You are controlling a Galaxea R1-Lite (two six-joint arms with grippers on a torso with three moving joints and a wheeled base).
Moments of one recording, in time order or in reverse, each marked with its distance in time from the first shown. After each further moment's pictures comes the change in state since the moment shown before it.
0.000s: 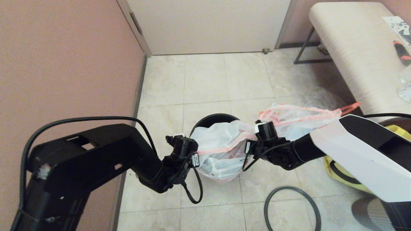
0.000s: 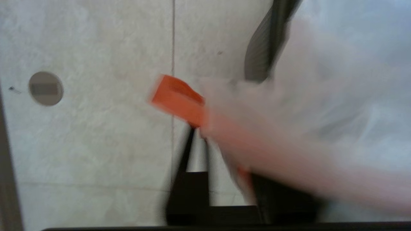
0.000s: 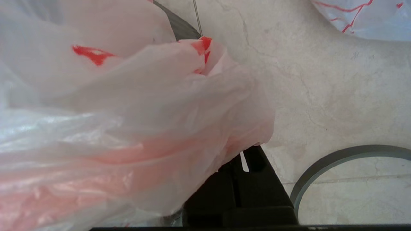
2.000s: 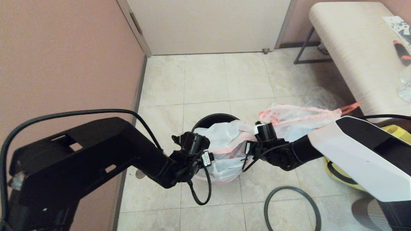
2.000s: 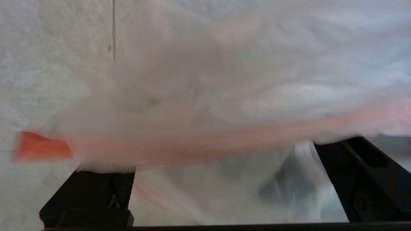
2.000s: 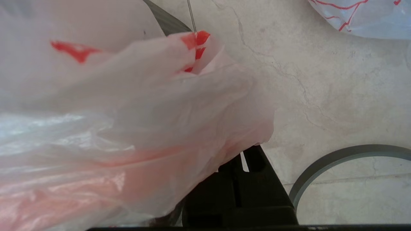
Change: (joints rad) left arm -0.083 -0.056 -0.097 0.235 -0.083 -0.224; right arm -0.003 0.019 -0.011 -0.002 -0.018 0.000
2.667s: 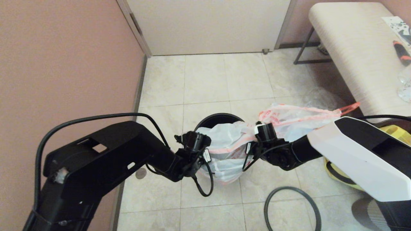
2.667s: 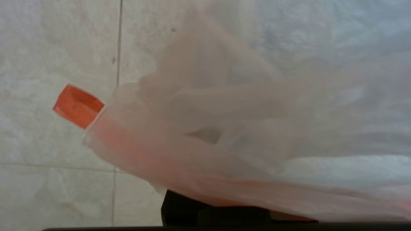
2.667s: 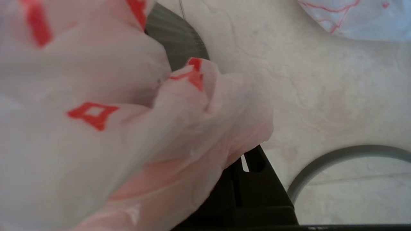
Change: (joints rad) left arm 0.025 0.111 -0.134 0.031 0.006 -0.003; right arm 0.006 0.010 -0.013 0.004 -0.005 0.000
